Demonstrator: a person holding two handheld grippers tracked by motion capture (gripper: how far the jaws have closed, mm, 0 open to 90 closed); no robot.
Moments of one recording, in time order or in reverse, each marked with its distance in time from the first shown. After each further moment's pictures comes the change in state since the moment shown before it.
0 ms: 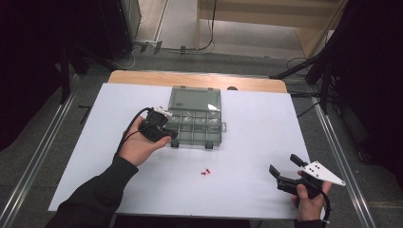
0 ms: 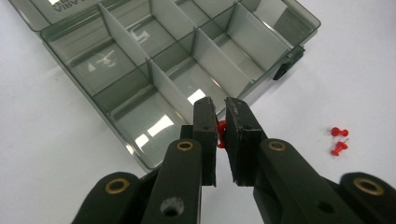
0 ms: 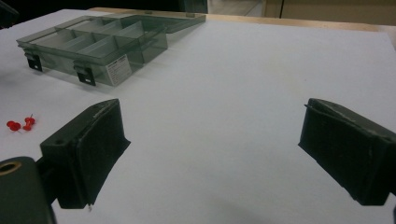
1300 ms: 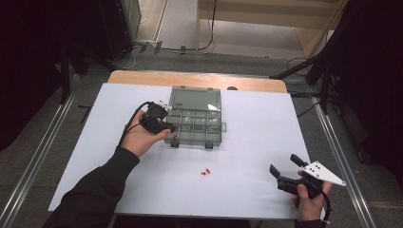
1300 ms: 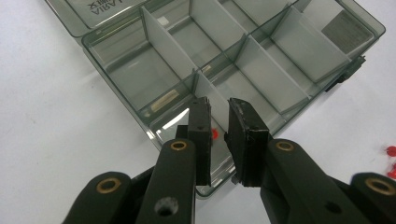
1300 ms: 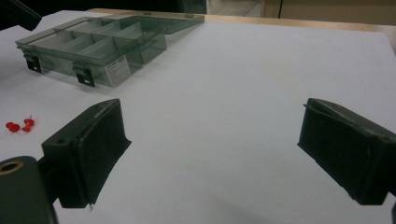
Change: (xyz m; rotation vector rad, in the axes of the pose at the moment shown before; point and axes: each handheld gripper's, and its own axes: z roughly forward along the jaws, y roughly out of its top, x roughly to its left) left arm 0.022 0.011 0.016 0.027 0.064 -0.011; right arm -0.001 0.000 -0.001 -0.004 -0.004 -0.003
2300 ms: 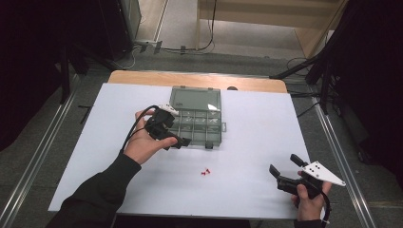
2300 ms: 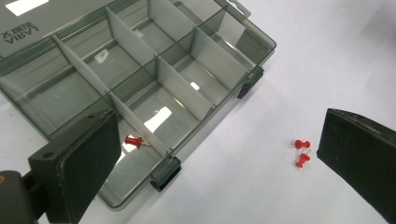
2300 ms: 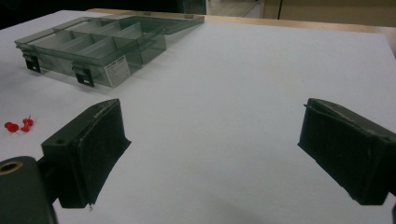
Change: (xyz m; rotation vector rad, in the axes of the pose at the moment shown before) left arm -0.035 0.002 -0.015 -0.056 -0.174 0.062; right arm 0.001 0.000 0.000 -0.004 -0.001 0.001
